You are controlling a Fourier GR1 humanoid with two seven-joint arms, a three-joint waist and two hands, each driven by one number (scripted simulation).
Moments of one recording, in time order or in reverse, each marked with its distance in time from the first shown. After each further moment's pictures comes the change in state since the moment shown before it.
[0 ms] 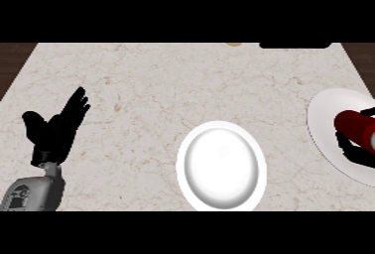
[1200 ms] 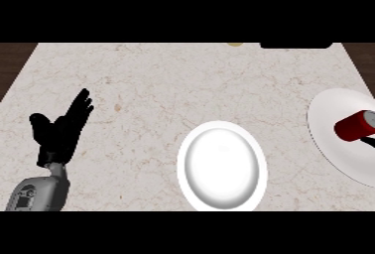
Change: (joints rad) left arm 0.000 -0.024 0.001 0.022 -0.019 0.000 -0.026; right arm -0.315 -0.240 -0.185 0.924 -0.165 0.140 -0.645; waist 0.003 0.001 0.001
